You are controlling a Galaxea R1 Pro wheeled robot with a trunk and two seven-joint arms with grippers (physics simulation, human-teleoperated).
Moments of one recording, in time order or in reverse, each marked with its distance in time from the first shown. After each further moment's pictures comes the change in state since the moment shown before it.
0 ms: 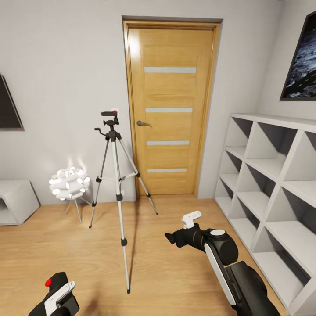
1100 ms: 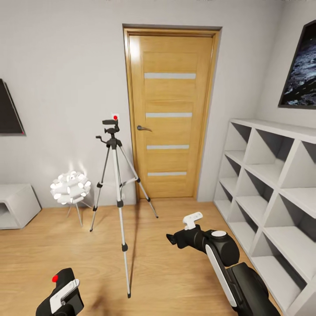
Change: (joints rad) left arm 0.000 -0.003 -0.017 -0.004 -0.007 0.002 -0.053; right arm 0.011 -0.001 -0.011 0.000 0.000 0.000 0.000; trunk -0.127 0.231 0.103
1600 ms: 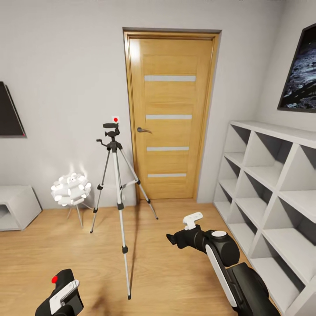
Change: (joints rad) left arm 0.000 0.000 0.001 0.005 0.004 -0.001 0.005; right arm 0.000 -0.001 -0.001 0.000 0.000 0.000 0.000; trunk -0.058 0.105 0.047
